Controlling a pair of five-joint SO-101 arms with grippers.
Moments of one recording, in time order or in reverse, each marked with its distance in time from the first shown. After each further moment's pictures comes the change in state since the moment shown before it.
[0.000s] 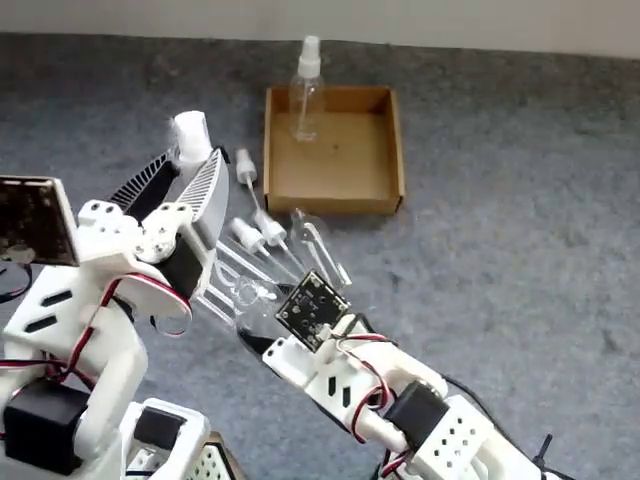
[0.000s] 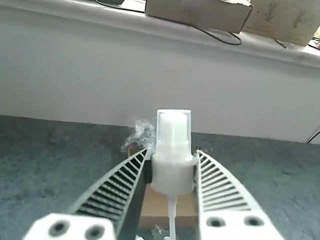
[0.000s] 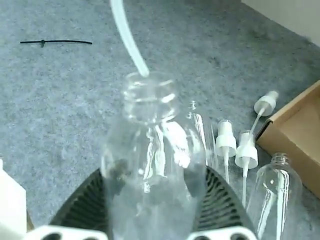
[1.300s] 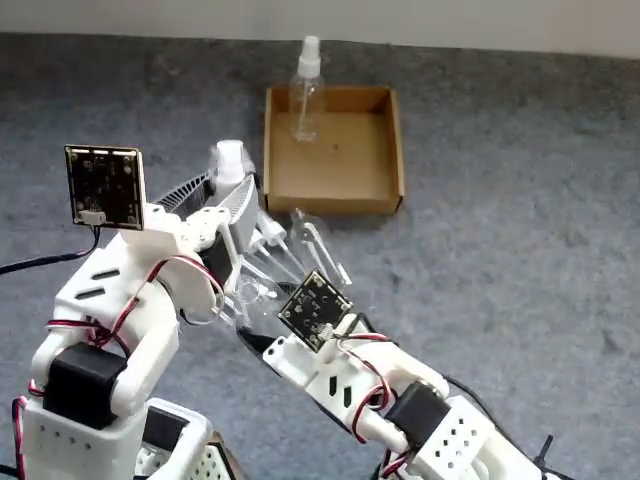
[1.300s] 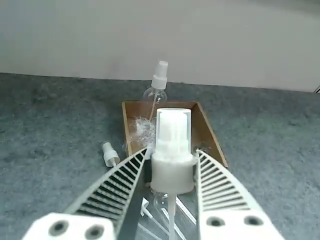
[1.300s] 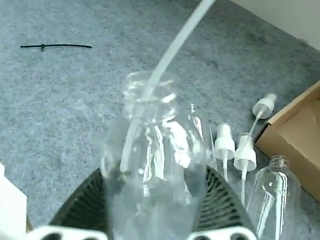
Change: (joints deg) left arm 2.7 0.4 8.6 0.4 0.0; right arm 0.2 -0.2 -0.1 -0.1 -0.1
